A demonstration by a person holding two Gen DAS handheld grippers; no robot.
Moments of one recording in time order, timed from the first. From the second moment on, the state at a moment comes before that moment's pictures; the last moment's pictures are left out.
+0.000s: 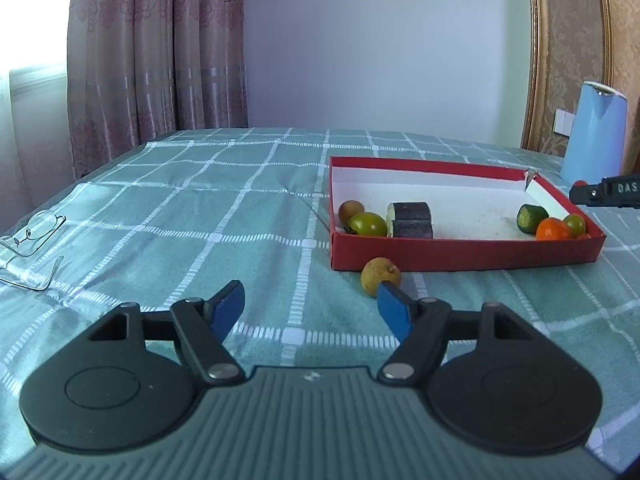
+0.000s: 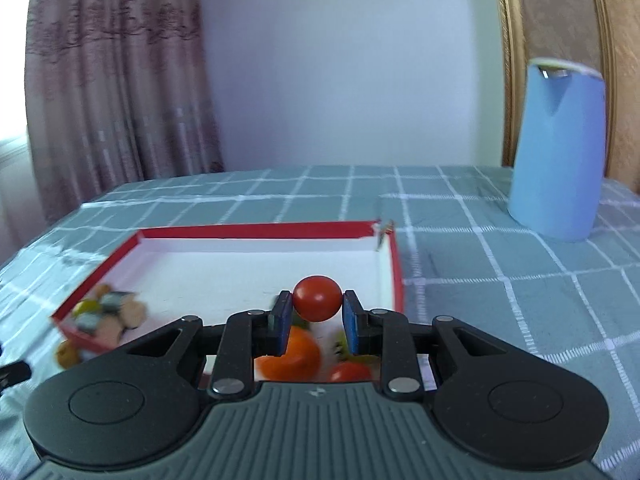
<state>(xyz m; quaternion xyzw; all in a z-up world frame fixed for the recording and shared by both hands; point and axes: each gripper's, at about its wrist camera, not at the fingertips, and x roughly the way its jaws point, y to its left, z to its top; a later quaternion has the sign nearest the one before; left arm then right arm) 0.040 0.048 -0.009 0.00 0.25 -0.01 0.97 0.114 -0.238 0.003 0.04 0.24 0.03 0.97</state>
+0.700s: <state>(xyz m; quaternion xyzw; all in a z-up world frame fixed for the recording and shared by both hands) 0.045 0.035 -0.011 0.04 0.26 0.00 0.97 0.120 -0.261 -0.004 0.05 0.23 0.01 0.97</state>
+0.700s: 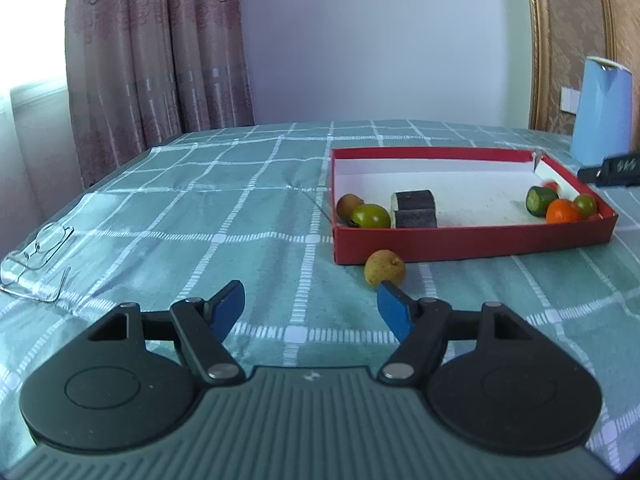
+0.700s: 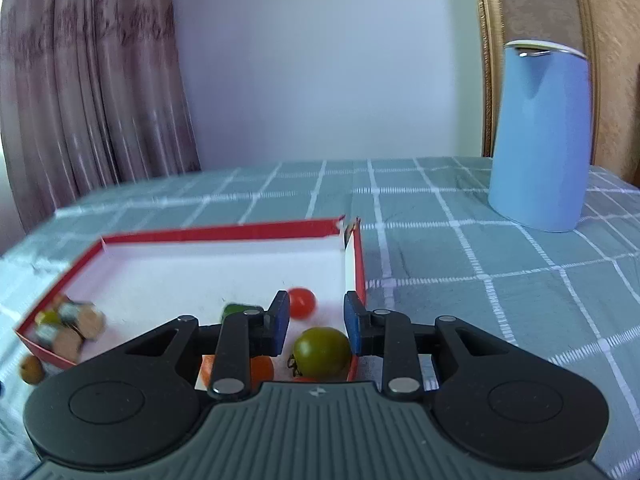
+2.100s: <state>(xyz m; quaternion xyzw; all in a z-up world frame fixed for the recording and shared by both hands) 0.115 -0.066 0.024 0.09 0.24 -0.03 0.96 0.039 -0.273 -0.026 0.13 0.19 0.08 0.97</state>
